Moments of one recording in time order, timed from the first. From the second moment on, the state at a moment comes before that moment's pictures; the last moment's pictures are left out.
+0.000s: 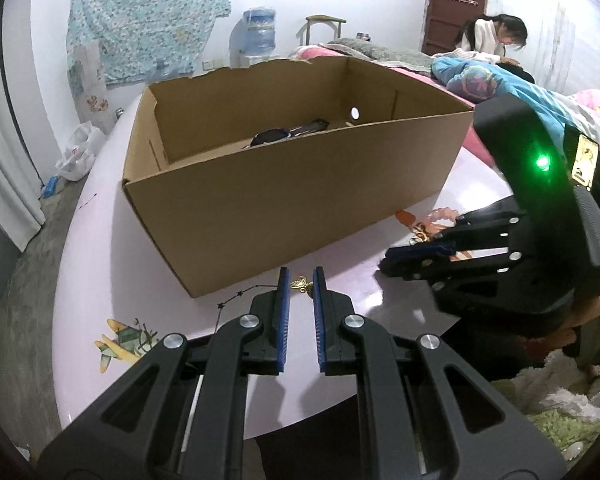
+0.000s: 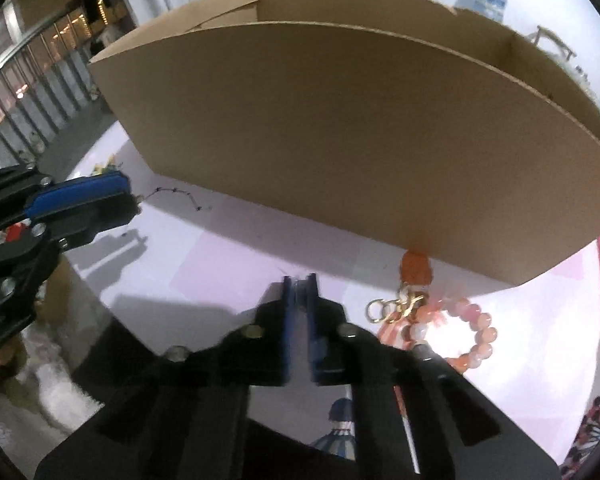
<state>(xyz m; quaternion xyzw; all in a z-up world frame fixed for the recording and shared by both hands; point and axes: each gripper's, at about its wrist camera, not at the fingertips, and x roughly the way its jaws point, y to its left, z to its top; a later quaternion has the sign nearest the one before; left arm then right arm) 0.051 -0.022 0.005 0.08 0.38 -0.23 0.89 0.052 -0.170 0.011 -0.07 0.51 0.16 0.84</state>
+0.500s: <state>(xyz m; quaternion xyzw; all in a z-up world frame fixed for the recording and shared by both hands) 0.050 -0.009 0.016 0.06 0.37 -0.23 0.90 0.039 -0.189 0.048 0.00 0.49 0.17 0.85</state>
